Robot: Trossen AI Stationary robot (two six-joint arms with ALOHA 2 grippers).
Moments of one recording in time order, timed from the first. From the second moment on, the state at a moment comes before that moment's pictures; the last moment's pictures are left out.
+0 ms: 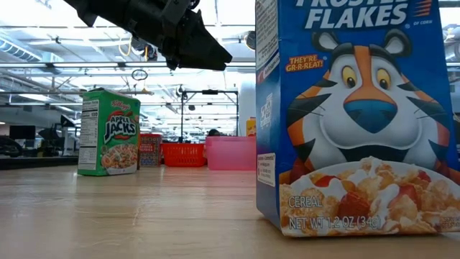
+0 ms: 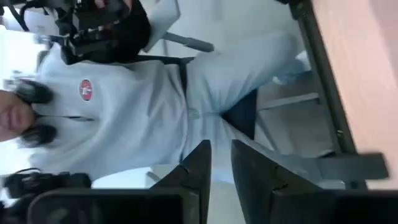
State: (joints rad) left arm -0.17 1.49 0.81 0.29 -0.36 -0.09; right arm 0.88 1.54 1.13 -0.18 -0.11 1.36
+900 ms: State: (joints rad) left arm -0.18 1.49 0.81 0.28 -0.36 -0.08; right arm 0.80 1.54 1.10 -0.77 -0.17 1.45
